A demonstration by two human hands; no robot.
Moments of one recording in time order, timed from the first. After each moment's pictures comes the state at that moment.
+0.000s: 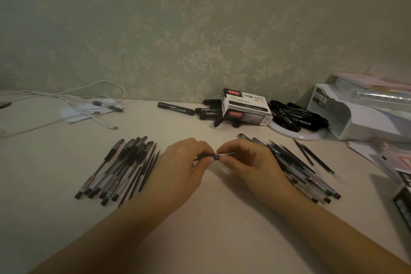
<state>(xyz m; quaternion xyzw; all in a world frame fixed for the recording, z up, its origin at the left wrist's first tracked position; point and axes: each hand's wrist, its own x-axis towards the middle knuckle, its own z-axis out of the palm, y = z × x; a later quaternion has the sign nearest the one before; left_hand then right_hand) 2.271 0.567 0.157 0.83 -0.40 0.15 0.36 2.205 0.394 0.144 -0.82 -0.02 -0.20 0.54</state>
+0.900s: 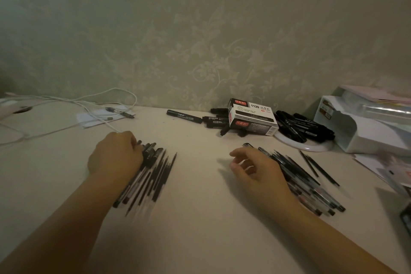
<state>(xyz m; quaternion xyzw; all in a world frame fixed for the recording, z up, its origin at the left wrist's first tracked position) 2.336 0.646 0.173 0.97 -0.04 0.15 0.21 2.206 0.392 0.138 -0.89 0.04 -0.26 0.37</state>
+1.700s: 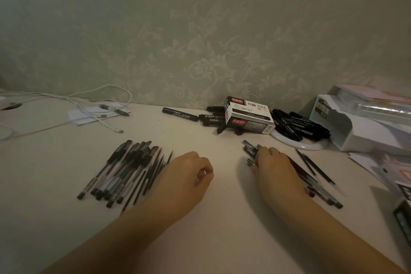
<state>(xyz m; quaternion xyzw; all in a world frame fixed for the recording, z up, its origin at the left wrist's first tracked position) 2.272 0.571 0.147 0.86 -0.39 0.11 0.30 2.202 0.379 0.156 -0.96 0.21 -0.16 0.02</state>
